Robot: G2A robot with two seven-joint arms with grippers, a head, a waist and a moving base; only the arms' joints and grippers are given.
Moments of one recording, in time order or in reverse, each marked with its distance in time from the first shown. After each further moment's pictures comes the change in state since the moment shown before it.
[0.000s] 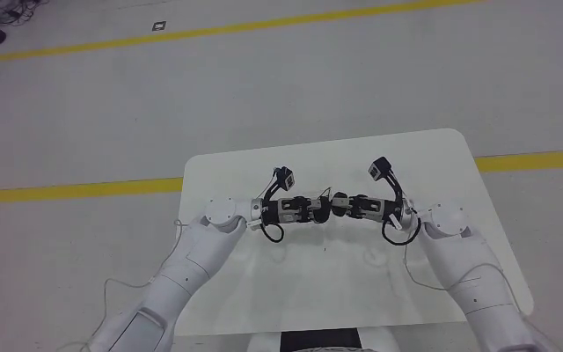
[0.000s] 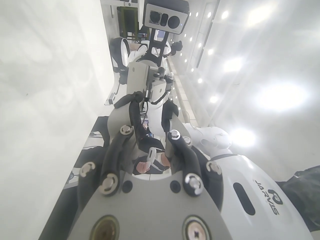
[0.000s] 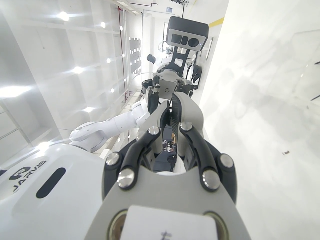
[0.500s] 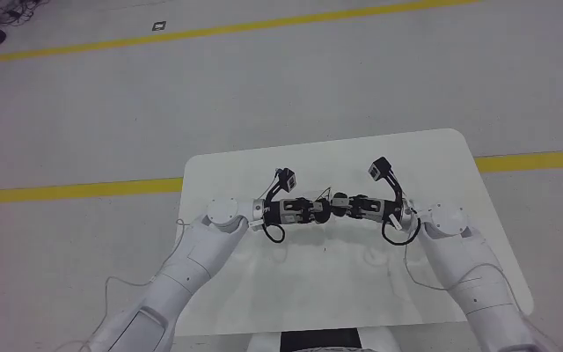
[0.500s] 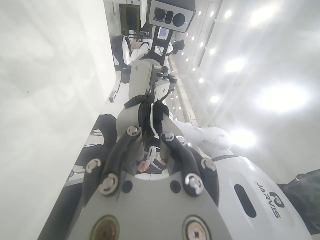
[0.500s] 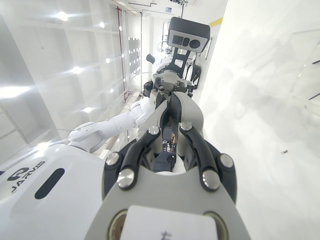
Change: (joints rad) left arm -0.010 -0.003 0.019 0.011 0.001 0.010 0.002; right arm -0.001 0.002 -0.001 0.000 -0.003 0.000 -0.005
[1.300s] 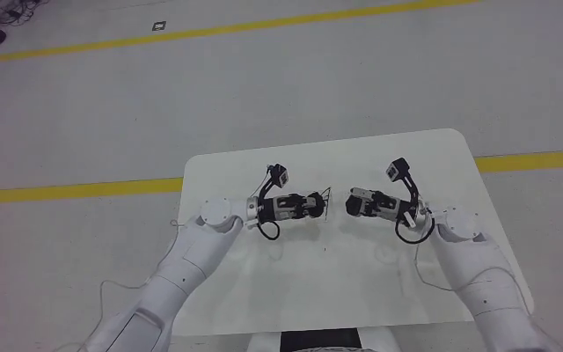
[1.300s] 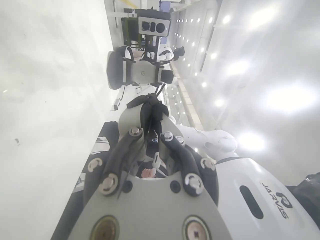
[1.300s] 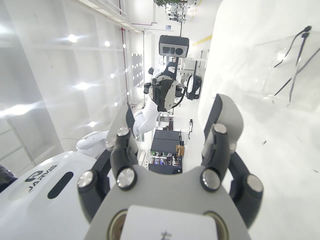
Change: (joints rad) left arm 0.019 0.022 -0.046 -0.017 0.040 -0.073 0.029; right arm -0.015 0.016 0.077 0.079 0.059 0.002 -0.003
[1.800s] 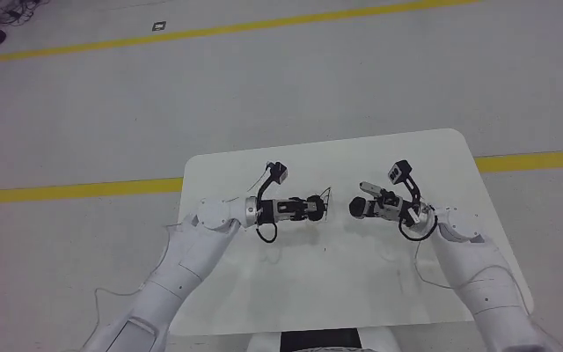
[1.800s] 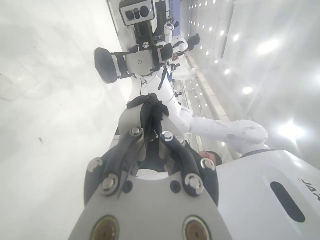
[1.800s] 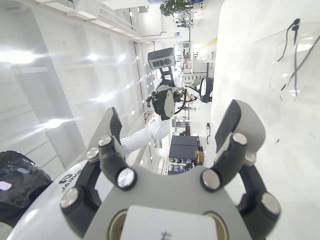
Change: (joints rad) left arm 0.044 0.022 -0.056 -0.124 0.163 -0.016 0.018; right arm 0.010 -0.001 -0.003 0.044 0.081 0.069 0.010
